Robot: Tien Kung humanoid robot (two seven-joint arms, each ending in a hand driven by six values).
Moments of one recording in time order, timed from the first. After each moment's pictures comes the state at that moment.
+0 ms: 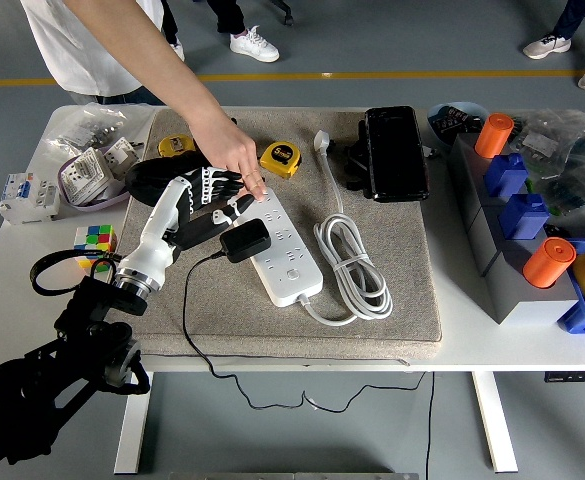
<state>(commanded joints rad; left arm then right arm) -0.38 0.25 -0.76 -1.24 0.94 0.39 -0.34 -0.04 -0.27 0.88 0.41 -0.14 -0.03 0.08</state>
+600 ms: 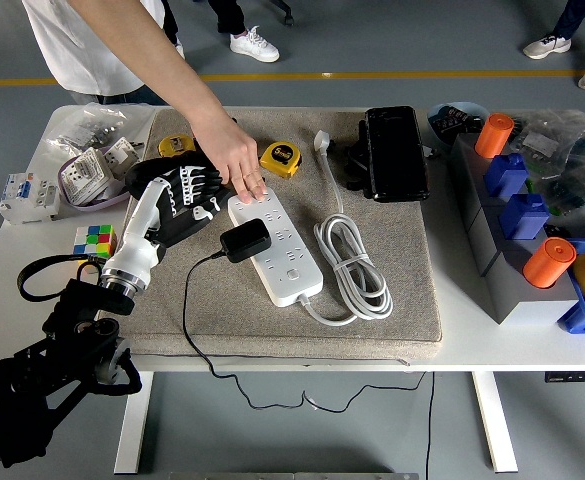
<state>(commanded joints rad) -0.37 0.26 -0.78 -1.22 0.89 0.38 -0.35 -0.04 -0.28 0.87 0.41 -0.14 -0.03 0.08</state>
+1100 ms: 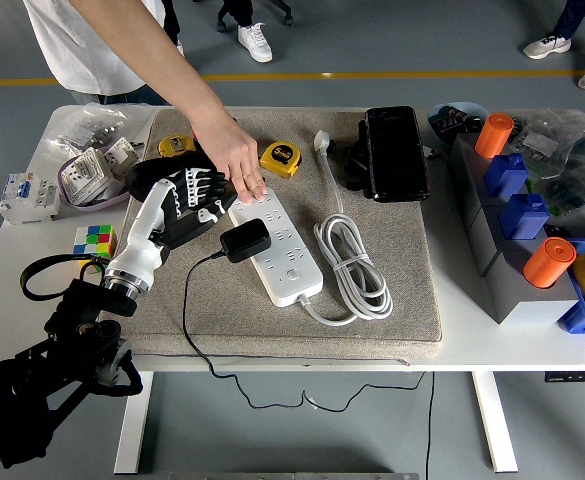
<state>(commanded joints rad) -0.36 0.26 -0.78 -1.24 0.93 0.37 -0.33 -0.05 -0.28 0.87 0.41 -0.14 -0.03 0.08</state>
